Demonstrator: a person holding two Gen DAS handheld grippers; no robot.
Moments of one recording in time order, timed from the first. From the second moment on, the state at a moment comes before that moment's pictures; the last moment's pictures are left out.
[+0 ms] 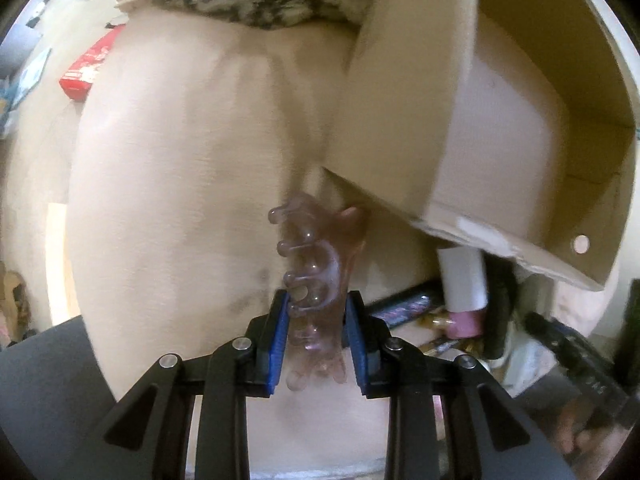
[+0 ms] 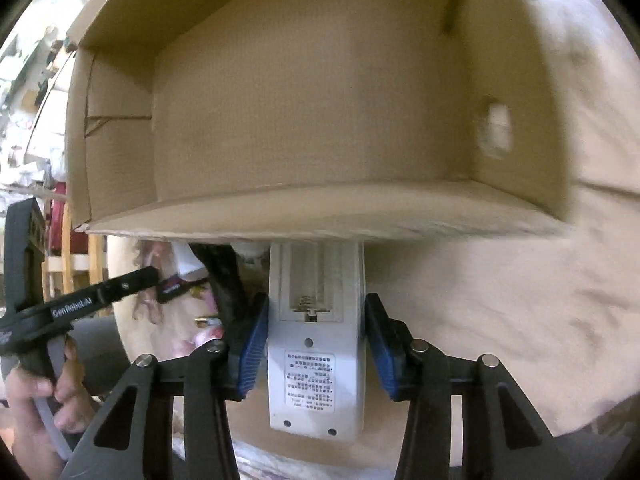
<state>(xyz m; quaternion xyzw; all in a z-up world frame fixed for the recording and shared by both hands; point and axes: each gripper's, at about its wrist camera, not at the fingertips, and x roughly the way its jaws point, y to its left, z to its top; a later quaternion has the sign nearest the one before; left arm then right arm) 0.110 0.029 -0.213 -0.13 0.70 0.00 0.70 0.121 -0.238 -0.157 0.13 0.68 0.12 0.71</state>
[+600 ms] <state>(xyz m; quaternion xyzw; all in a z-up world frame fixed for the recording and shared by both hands) 0.142 -0.027 -0.220 -0.04 0.69 0.03 0.73 0.132 -0.224 -0.173 0.02 0.69 0.04 0.72</state>
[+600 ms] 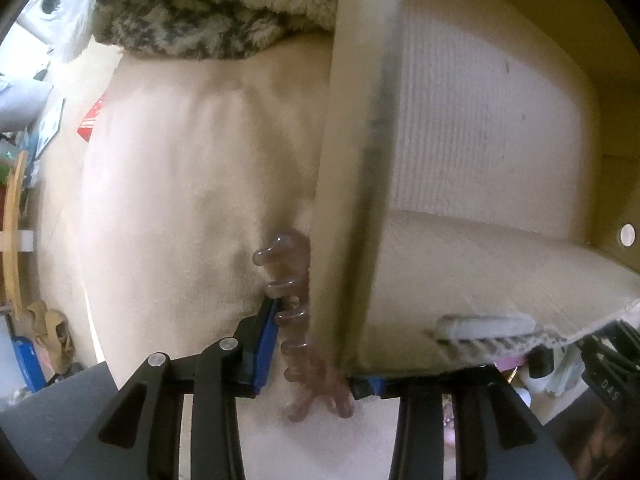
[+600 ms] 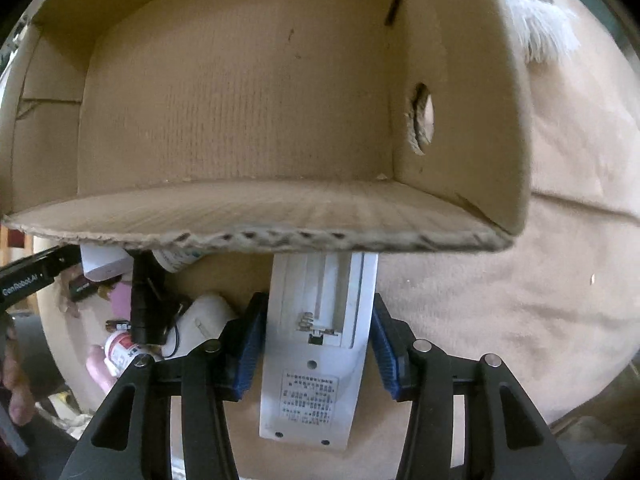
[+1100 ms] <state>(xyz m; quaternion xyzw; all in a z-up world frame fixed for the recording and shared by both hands) 0.097 0.019 -0.165 -0.07 0.66 0.01 0.75 0.103 -0.242 -0.112 0.06 0.64 0.10 0.76</state>
